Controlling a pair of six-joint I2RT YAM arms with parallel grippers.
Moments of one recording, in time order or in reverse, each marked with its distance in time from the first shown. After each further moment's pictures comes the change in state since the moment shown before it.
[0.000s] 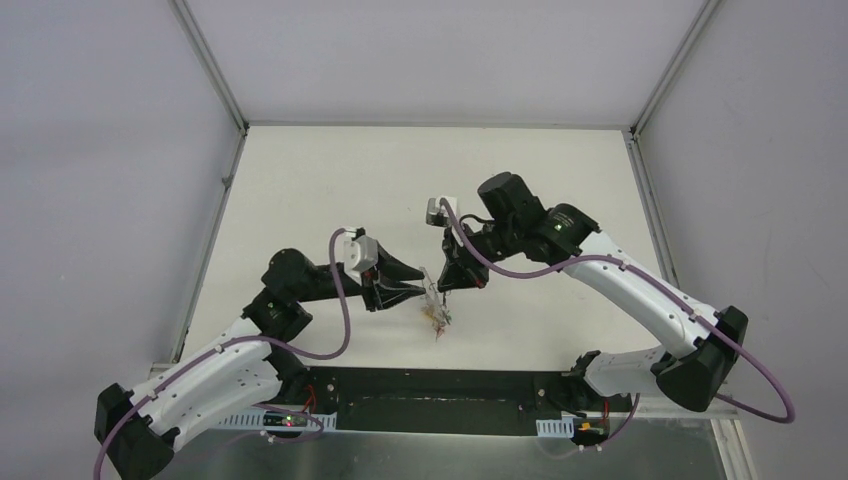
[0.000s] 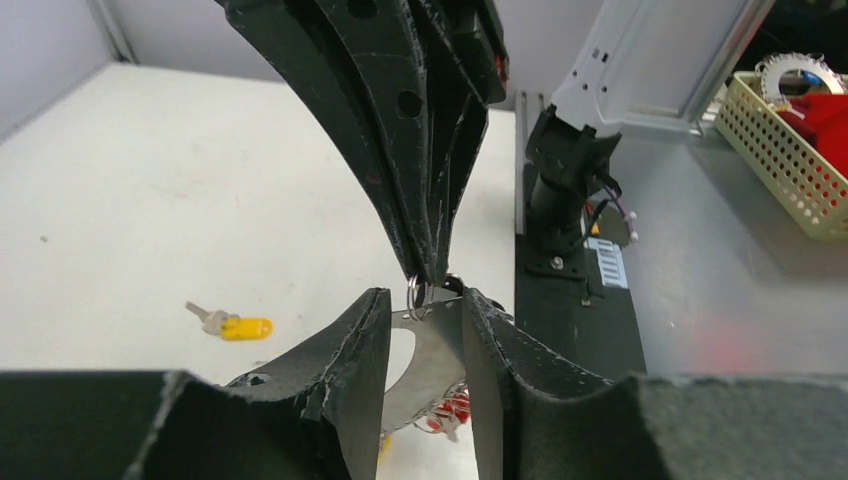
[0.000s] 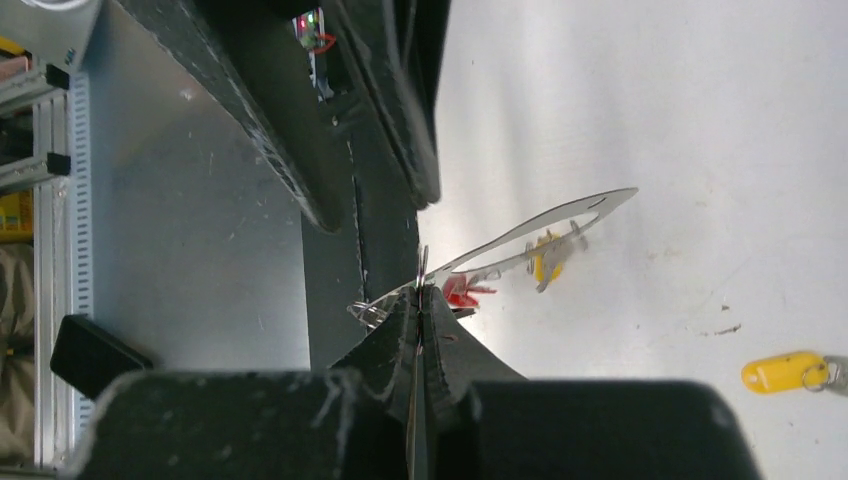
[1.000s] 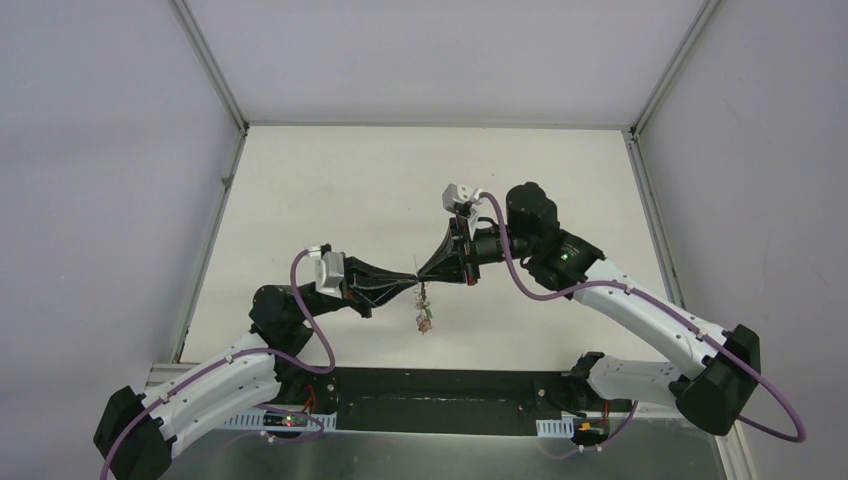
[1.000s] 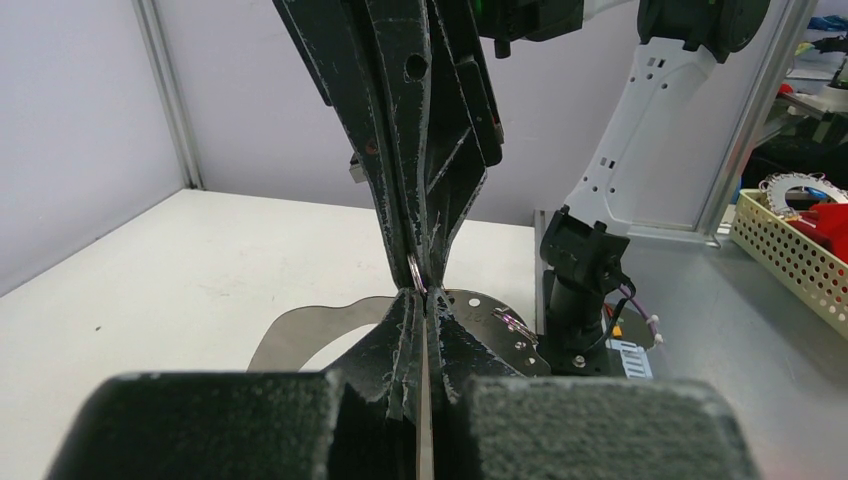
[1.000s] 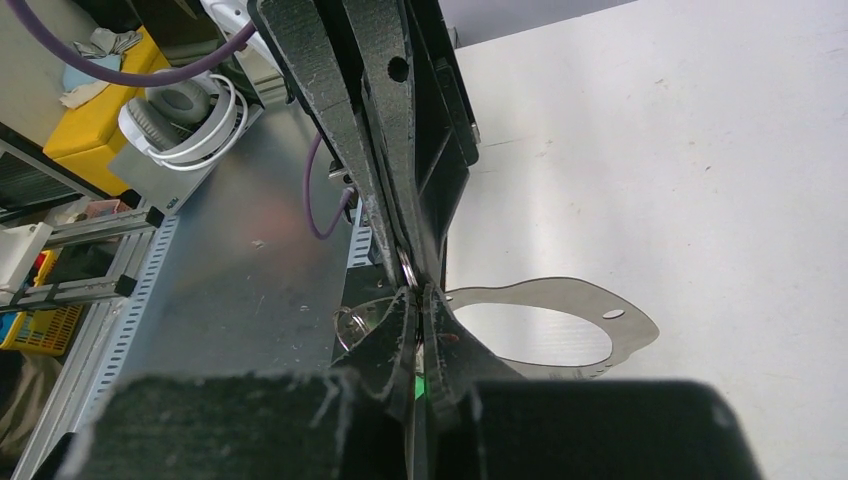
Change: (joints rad) left arm 0.000 -0.033 -0.231 0.502 -0.101 -0.140; right arm -0.010 -0.128 -0.292 0.708 -0.156 0.342
